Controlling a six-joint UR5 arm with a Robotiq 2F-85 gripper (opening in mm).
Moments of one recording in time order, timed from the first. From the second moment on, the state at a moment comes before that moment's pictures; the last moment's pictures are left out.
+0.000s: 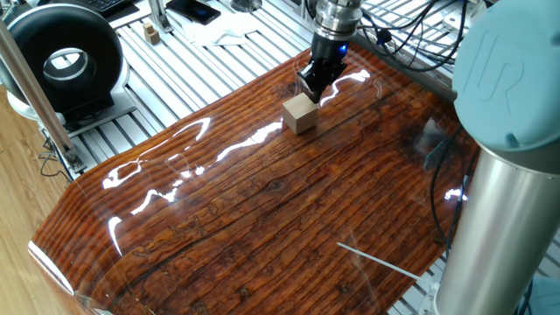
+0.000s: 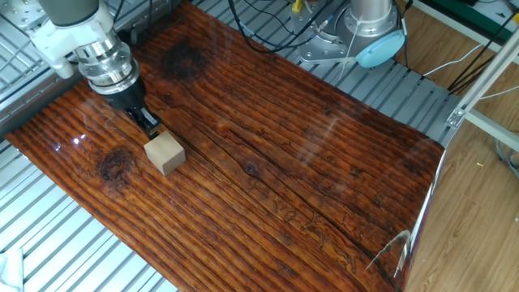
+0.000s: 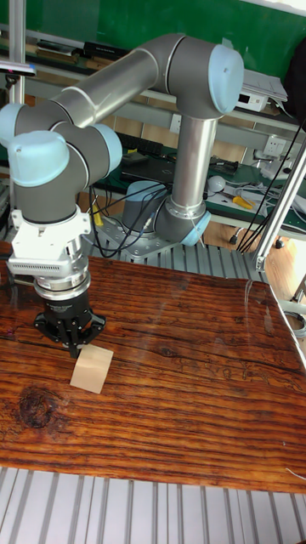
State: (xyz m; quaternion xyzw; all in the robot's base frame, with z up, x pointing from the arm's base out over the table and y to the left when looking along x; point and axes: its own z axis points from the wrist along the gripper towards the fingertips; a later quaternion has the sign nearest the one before) arm 0.578 -0.101 0.053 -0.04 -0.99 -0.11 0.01
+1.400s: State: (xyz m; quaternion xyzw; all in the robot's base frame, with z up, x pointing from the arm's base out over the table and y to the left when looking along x) arm 0.584 -0.175 0.056 0.04 -1.00 0.04 0.00
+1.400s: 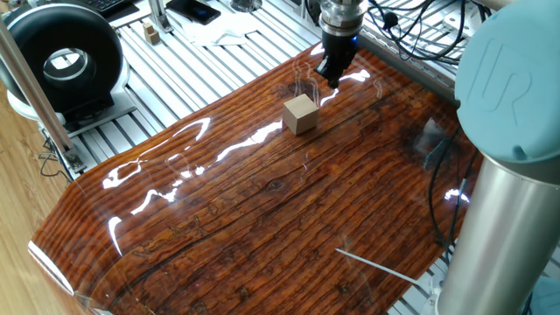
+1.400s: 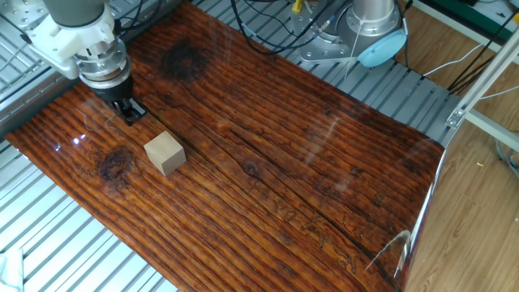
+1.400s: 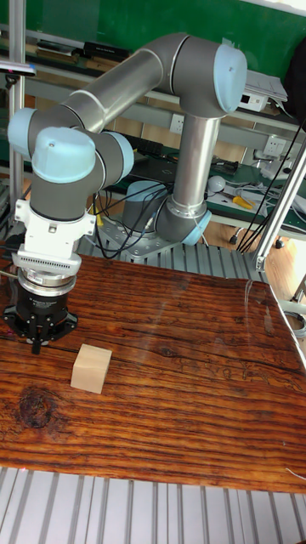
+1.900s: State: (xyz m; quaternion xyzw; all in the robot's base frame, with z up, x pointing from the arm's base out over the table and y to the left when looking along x) arm 0.589 -0.178 0.057 0.07 -1.00 0.05 -0.01
